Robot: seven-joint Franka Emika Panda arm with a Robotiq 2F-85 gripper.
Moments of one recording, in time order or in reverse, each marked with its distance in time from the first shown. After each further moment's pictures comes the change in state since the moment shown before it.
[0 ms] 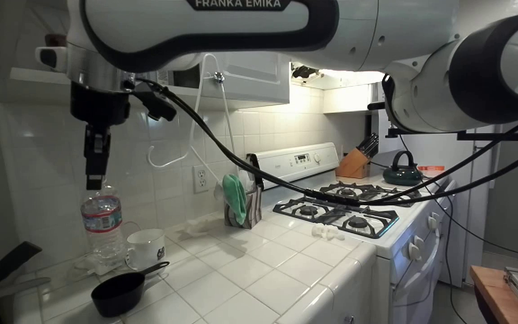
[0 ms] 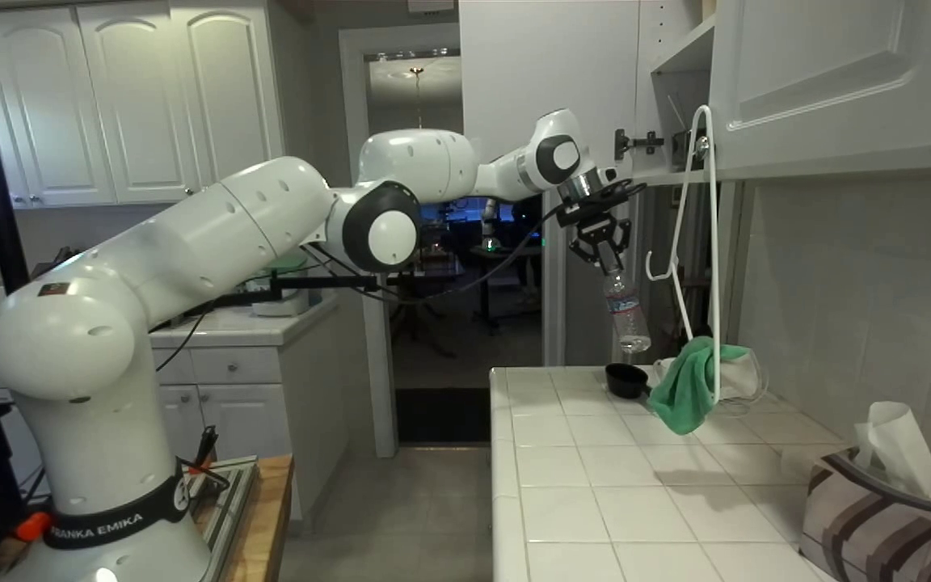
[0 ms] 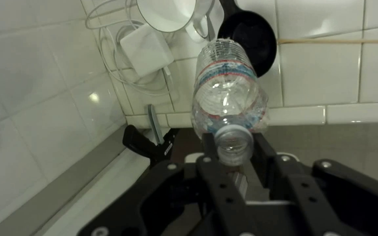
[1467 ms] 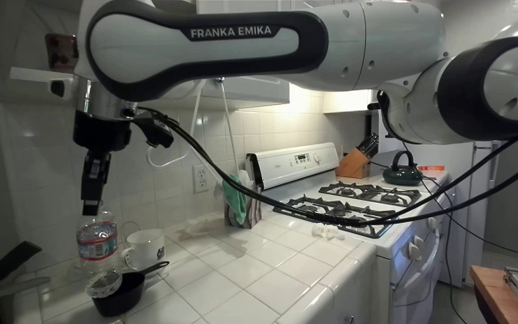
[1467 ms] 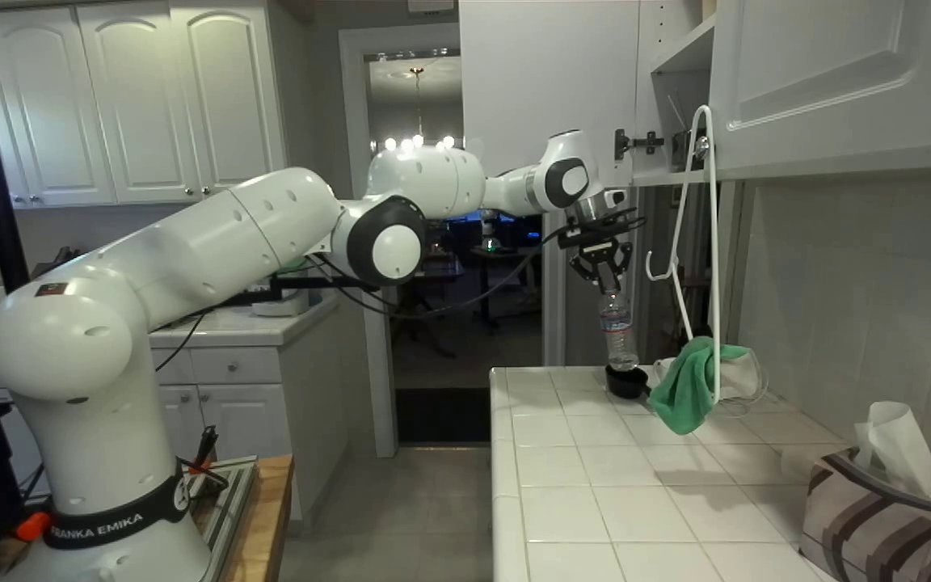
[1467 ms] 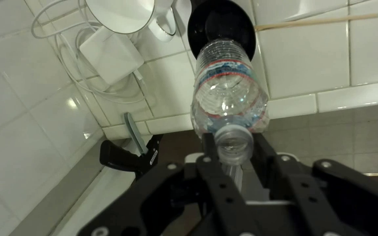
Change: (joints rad) arm -0.018 0.057 -0.009 -0.001 0.112 0.046 0.061
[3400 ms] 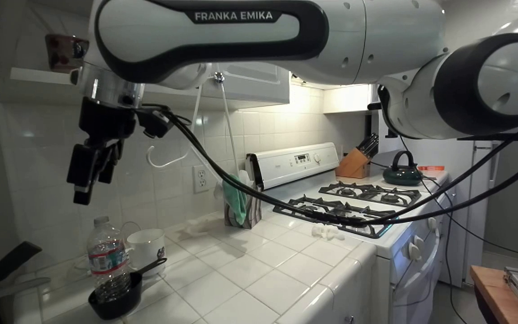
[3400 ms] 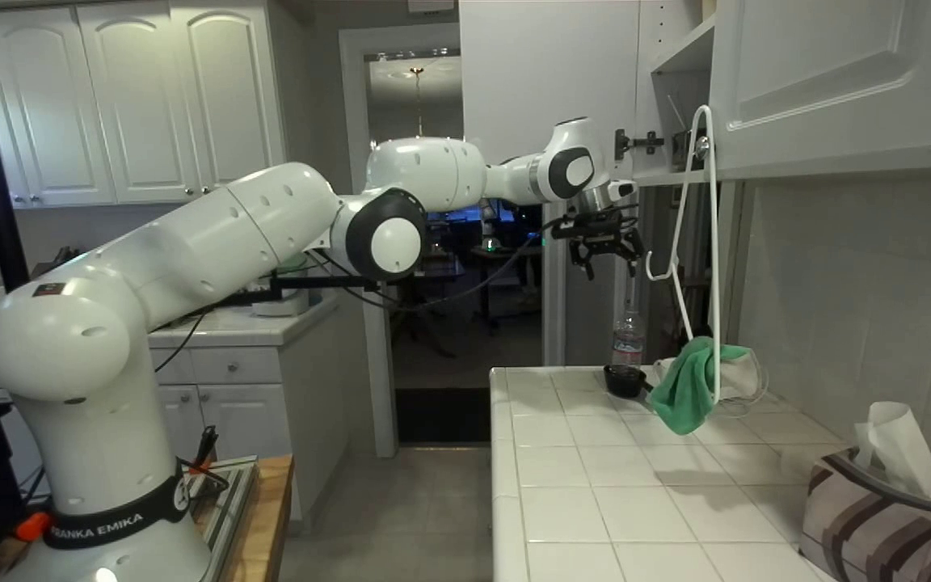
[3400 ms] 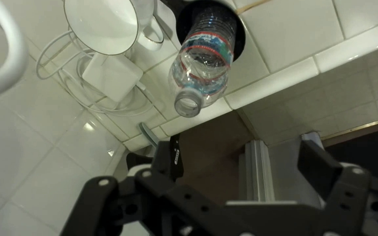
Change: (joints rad) arm -0.015 -0.025 -0.016 0.005 0.068 -0.014 0.233
